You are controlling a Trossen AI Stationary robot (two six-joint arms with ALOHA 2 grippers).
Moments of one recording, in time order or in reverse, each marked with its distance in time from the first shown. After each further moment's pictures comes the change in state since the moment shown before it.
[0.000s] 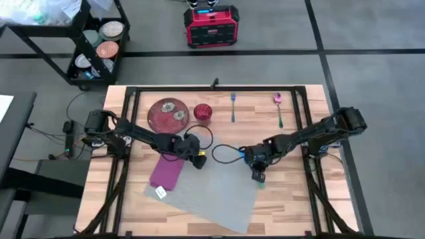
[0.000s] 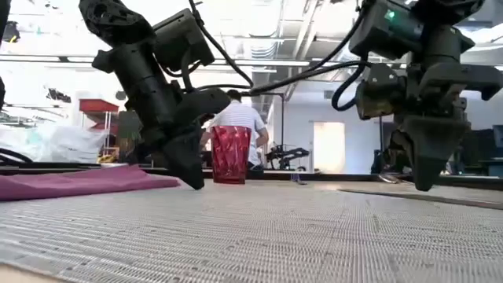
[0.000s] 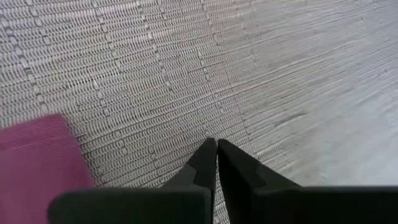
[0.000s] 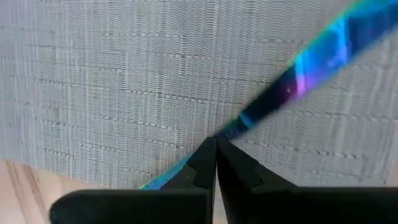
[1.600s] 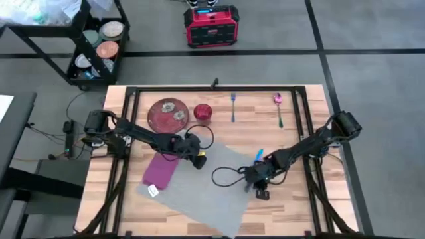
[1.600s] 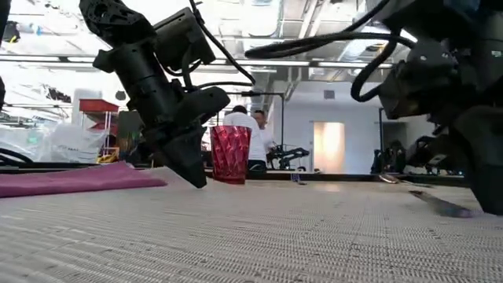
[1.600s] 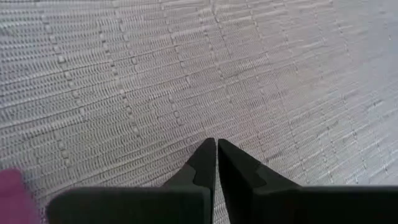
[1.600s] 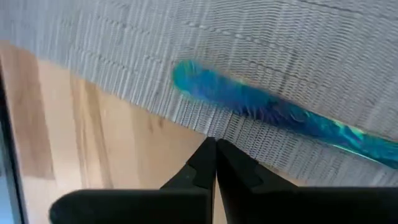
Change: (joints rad) left arm 0.000 -0.003 0.002 0.009 -0.010 0.052; right arm 0.212 0.105 0.004 0.173 -0.070 0.098
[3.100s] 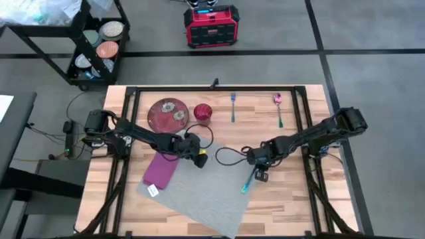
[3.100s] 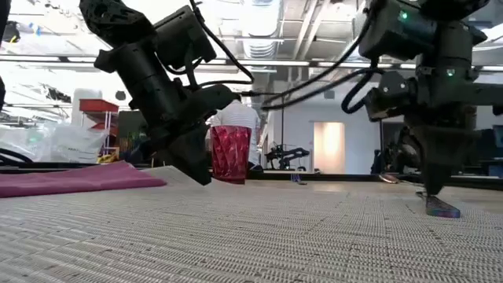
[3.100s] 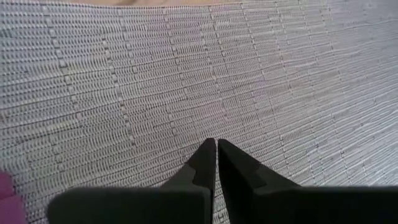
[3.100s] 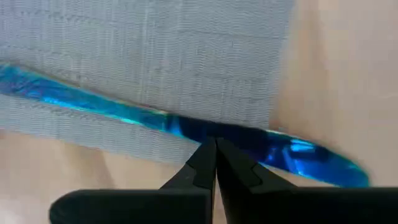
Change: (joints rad) left arm 0.000 0.000 0.000 0.027 -0.023 -0.053; right arm -0.178 -0.117 -0.001 -0.291 0.229 -0.071
